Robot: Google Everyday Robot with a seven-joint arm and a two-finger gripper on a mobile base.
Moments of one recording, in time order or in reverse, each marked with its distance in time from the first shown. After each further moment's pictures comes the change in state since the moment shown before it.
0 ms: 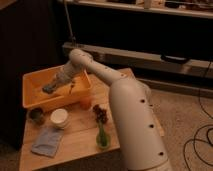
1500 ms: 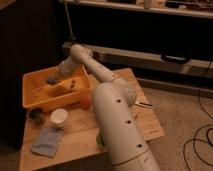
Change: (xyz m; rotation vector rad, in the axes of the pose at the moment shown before) arm 0.062 -0.055 0.003 0.060 0.068 0.089
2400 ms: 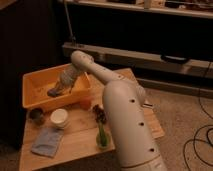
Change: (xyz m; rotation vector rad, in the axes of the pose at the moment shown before) arm -0.015 0.078 0.001 -0.141 -0.062 -0.018
